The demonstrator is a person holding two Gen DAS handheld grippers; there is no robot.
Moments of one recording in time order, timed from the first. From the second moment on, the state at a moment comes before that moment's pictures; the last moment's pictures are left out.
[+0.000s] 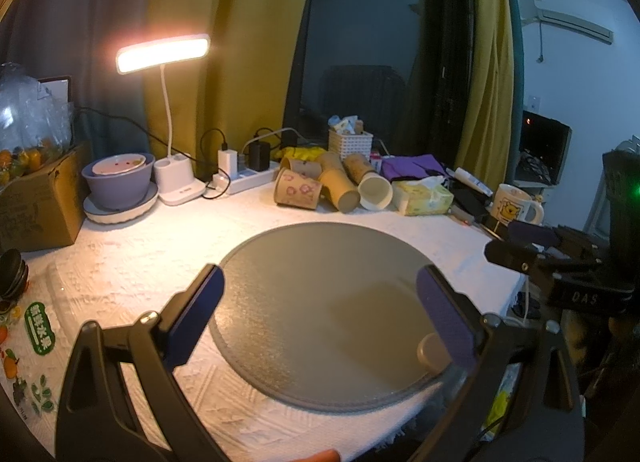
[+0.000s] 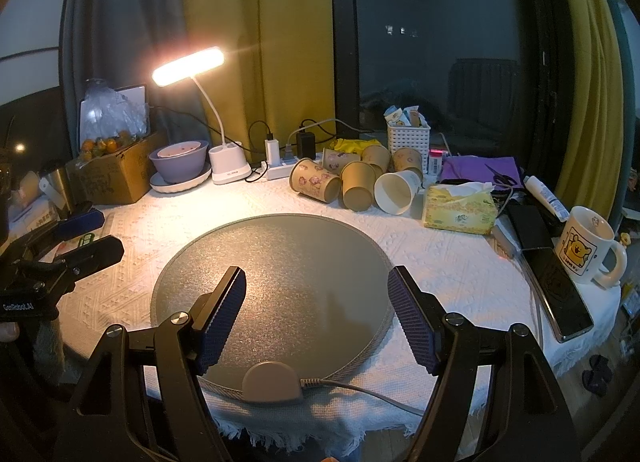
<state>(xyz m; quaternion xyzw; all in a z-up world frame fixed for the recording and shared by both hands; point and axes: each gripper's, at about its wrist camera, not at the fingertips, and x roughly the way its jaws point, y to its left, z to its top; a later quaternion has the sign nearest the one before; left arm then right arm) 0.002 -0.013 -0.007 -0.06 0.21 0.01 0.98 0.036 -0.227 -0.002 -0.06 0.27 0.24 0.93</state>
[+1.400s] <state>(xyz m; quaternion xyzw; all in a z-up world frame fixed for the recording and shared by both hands) 0.059 -0.005 -0.027 -0.07 0.25 -0.01 0.97 0.091 -0.224 -0.033 -0.05 0.33 0.20 0.92</state>
